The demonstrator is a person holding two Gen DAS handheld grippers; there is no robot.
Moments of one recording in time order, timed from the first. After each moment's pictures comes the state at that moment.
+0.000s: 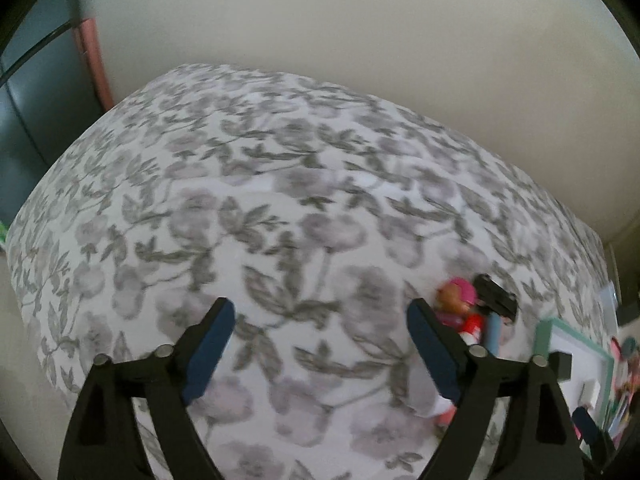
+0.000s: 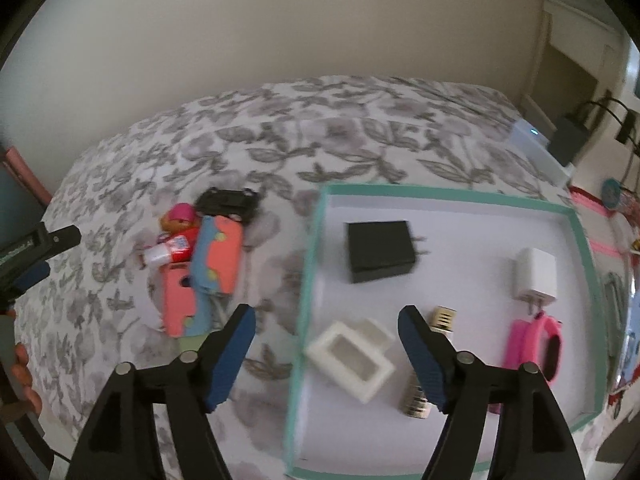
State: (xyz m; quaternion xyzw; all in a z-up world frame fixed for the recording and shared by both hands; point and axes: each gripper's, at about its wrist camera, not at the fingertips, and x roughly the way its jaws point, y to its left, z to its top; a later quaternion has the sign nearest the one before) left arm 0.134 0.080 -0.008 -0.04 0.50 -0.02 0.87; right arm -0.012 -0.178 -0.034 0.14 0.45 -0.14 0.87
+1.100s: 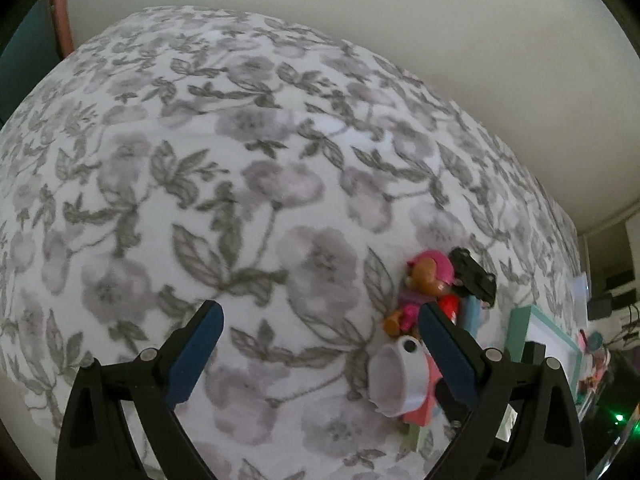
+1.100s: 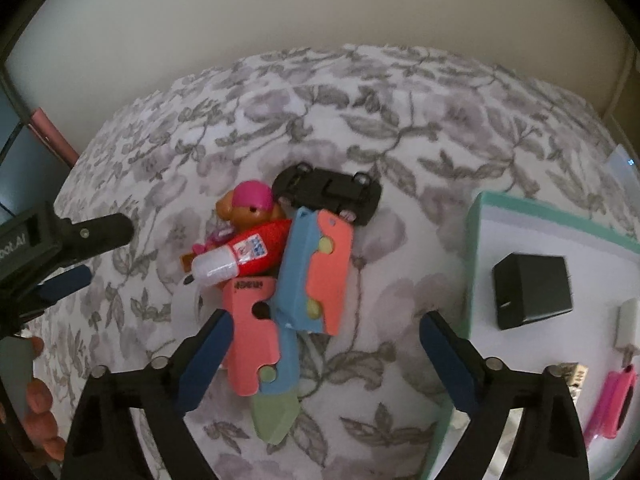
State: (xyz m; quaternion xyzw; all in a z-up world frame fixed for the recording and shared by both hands) left arm 0.153 0.048 -0.050 -0.09 0.57 -0.09 0.81; right arm 0.063 -0.126 -0.081 0.14 0.49 -0.05 0.86
